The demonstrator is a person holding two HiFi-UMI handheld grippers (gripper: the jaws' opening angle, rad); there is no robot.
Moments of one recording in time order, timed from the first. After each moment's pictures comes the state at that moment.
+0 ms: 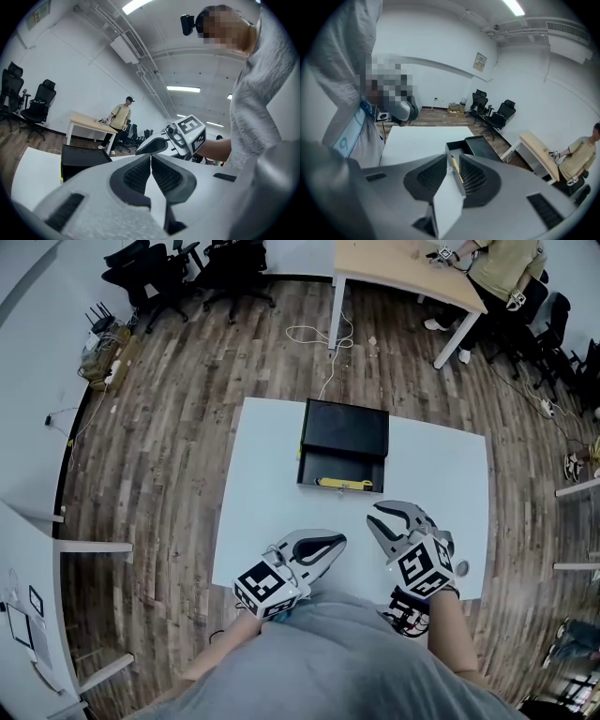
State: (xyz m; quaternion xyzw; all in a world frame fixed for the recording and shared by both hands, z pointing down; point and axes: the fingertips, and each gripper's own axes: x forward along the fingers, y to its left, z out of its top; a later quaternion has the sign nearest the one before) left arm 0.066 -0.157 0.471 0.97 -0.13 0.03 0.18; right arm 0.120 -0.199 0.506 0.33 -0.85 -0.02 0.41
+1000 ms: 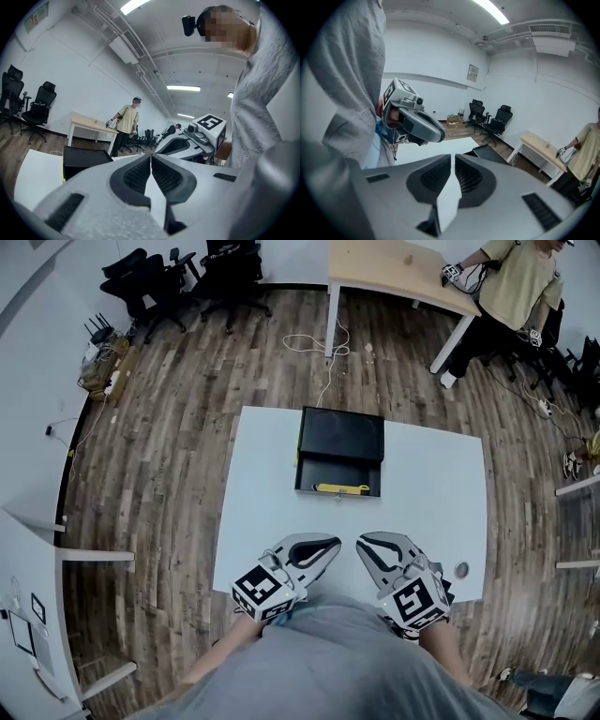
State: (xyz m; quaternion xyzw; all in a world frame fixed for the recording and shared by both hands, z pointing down) left arm 0.062 -0.157 0.471 0.97 -0.14 0.03 0.17; right arm 0.090 -0.153 0.476 0.35 -0.88 0.00 0.33
